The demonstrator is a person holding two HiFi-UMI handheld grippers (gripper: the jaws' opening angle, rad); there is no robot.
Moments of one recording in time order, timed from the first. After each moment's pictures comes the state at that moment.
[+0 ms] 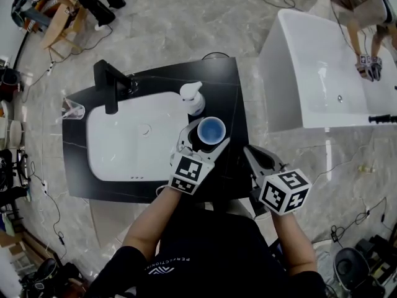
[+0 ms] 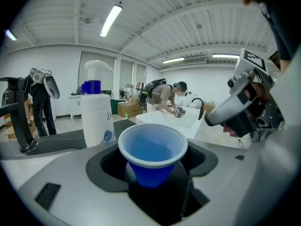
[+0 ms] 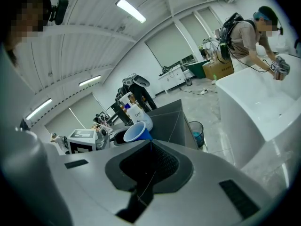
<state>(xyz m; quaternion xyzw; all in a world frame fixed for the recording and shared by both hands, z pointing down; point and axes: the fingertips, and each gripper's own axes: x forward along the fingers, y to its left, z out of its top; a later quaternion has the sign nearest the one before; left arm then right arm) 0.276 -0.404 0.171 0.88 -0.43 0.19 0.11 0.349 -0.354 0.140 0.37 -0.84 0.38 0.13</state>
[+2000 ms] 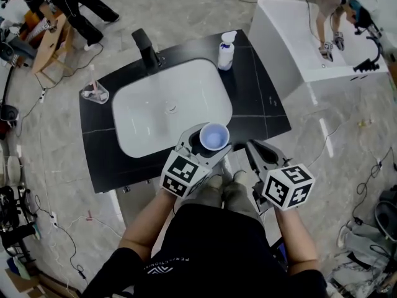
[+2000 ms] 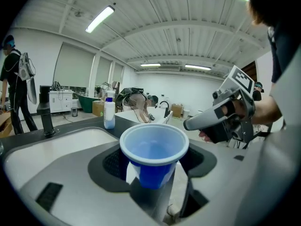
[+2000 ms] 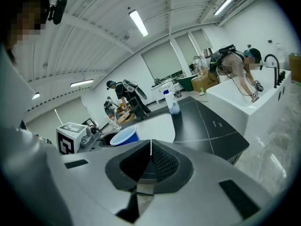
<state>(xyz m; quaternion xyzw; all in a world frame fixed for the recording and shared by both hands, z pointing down) 0.140 -0.197 0.120 0.94 -0.26 0.17 0.12 0.203 -0.164 0.104 0.49 -0.80 0.34 0.09</state>
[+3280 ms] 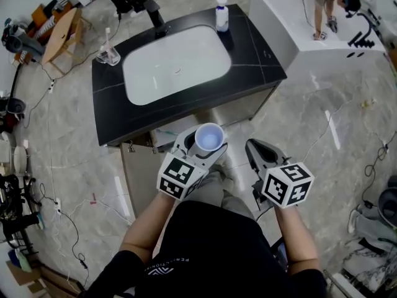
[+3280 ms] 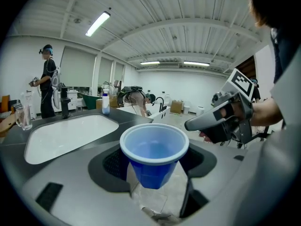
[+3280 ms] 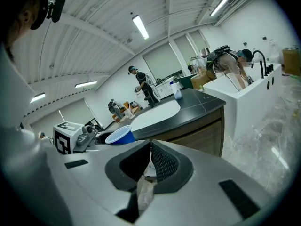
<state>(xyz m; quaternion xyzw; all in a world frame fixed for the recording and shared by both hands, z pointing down) 0.101 0.000 0.124 0.93 -0.28 0.19 0.12 0.179 0.031 0.116 0.48 -0.80 0.35 0.07</state>
